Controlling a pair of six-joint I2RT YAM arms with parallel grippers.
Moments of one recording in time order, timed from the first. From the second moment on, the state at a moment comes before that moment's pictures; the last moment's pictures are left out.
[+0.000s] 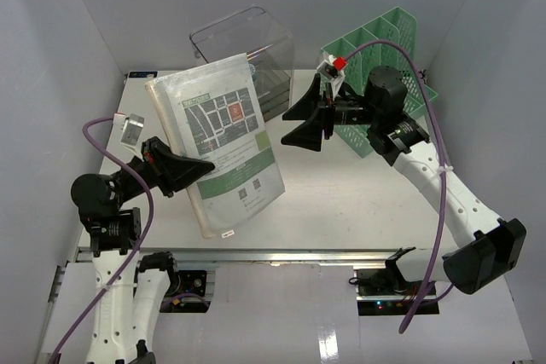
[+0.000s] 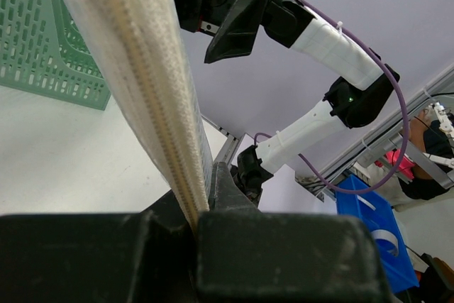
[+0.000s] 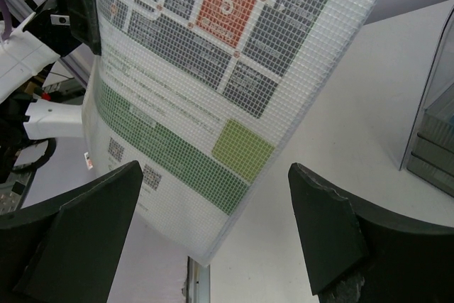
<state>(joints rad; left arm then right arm) 0.07 0.57 0.80 0.26 1.17 -0.99 0.52 1.30 1.32 -0.02 -1.05 0.28</state>
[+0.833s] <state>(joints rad) -0.47 0.75 0.78 0.31 0.97 -0.87 0.50 1.31 1.25 0.02 -1.01 0.27</state>
